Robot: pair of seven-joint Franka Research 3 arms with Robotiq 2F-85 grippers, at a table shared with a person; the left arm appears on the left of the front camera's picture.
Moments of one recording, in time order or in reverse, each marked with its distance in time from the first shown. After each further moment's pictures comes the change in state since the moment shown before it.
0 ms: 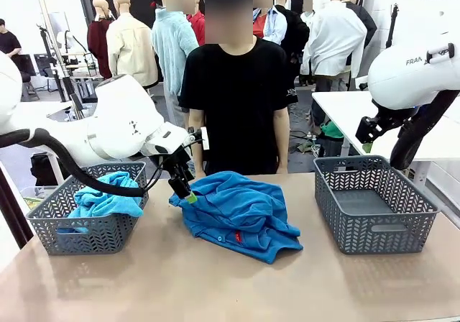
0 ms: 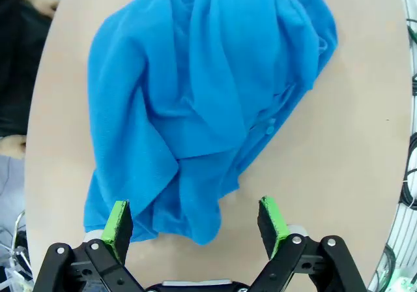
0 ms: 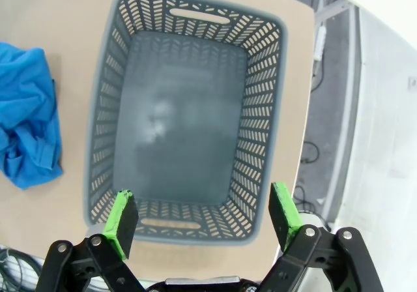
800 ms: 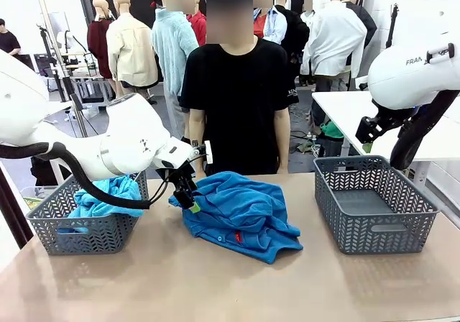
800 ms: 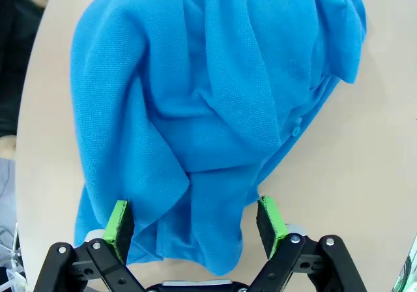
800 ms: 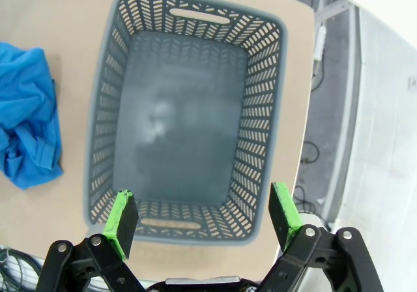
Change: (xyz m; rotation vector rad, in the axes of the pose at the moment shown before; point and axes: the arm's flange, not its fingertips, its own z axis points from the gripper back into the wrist) left arm -0.010 0.006 -0.043 0.008 0.013 -0.007; right arm 0.000 0.000 0.000 0.000 0.000 0.000
